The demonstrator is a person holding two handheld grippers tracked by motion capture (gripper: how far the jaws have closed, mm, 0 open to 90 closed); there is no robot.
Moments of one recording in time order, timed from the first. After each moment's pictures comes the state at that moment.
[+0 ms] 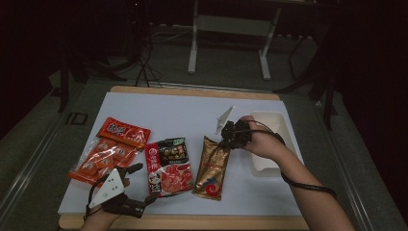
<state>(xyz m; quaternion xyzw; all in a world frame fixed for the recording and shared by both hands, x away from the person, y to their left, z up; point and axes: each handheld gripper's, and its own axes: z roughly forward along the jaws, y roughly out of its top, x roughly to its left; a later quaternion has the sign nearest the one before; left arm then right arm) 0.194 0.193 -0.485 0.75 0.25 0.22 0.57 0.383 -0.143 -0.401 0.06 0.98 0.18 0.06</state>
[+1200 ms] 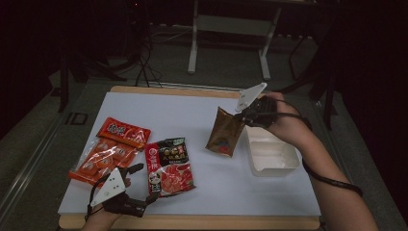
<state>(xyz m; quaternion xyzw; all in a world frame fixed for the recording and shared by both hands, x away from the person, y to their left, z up) 0.196 0.191 -0.488 0.75 0.26 0.21 0.57 0.373 -0.180 -0.303 0.06 0.95 0.22 0.20</state>
